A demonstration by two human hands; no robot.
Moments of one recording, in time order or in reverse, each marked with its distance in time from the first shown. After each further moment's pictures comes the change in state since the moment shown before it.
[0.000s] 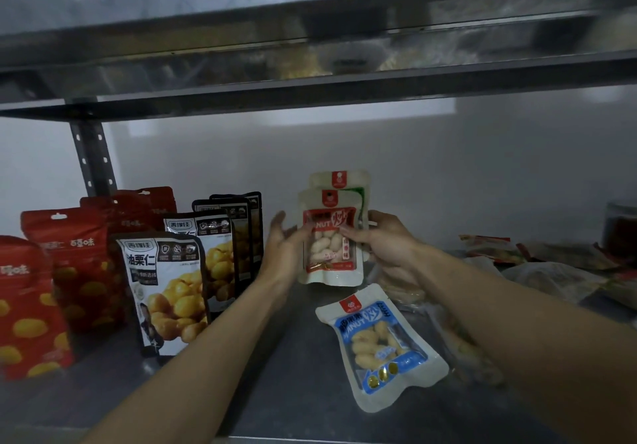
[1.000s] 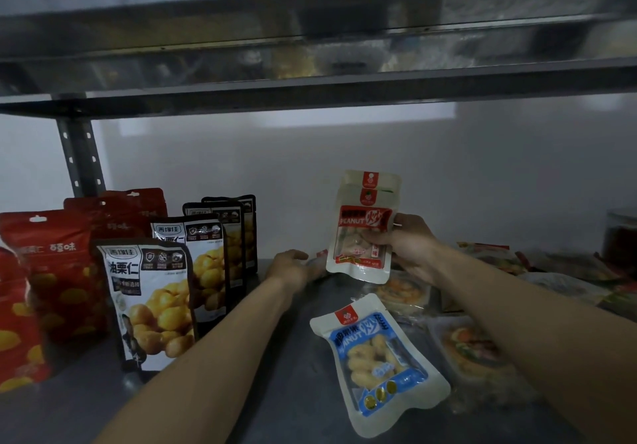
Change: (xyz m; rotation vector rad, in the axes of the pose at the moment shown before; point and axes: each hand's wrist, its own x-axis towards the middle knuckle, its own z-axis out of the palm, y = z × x) left_hand 0.035 -0.035 0.008 0.481 0.002 -0.283; right_hand 0.007 -0.008 -0.034 -0.081 0.144 0.002
